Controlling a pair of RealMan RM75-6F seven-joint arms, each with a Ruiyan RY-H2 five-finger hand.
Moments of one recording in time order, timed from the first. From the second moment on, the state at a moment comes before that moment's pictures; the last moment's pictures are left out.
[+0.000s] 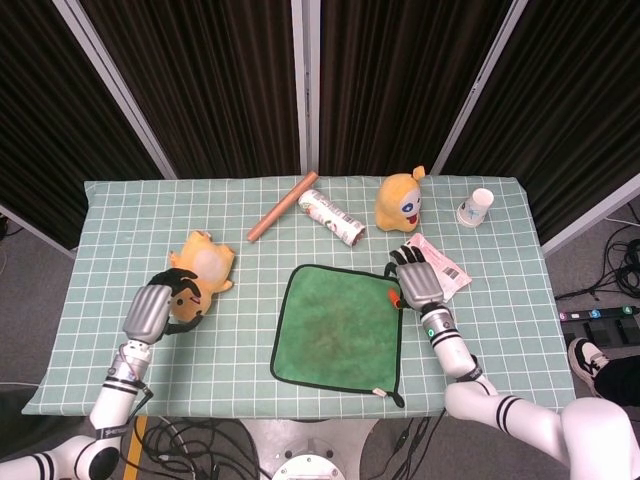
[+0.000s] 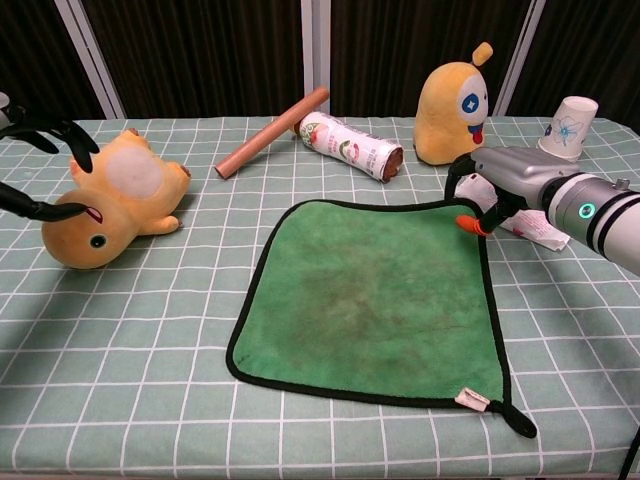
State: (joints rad) left arm -0.39 -1.52 -0.14 -1.50 1.33 1.24 0.00; right arm 0.71 -1.76 0.21 -1.08 -1.06 0.85 -0.31
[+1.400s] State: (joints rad) left arm -0.18 -1.33 -0.12 -1.55 1.27 1.45 0.09; right arm 0.22 -1.20 0.03 -1.50 -1.39 1.43 0.06
